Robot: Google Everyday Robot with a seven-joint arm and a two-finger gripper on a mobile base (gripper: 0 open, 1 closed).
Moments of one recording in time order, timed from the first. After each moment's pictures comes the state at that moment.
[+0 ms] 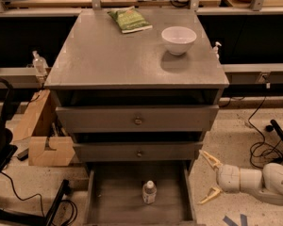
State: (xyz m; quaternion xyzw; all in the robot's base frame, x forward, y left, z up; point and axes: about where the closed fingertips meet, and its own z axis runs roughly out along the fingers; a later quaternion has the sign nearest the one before) arm 0.483 -0.218 0.493 -0.55 0.61 0.28 0.50
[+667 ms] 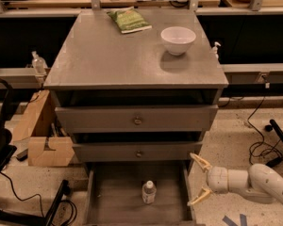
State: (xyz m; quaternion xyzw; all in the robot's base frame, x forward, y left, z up) arm 0.491 -0.197 0.457 -0.54 0.61 0.30 0.49
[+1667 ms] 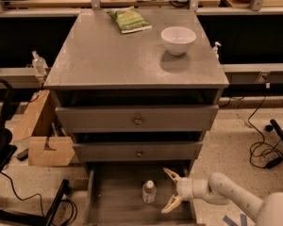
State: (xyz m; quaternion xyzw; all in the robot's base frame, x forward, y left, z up) arm 0.518 -0.113 0.282 -0.55 0.61 0.35 0.45
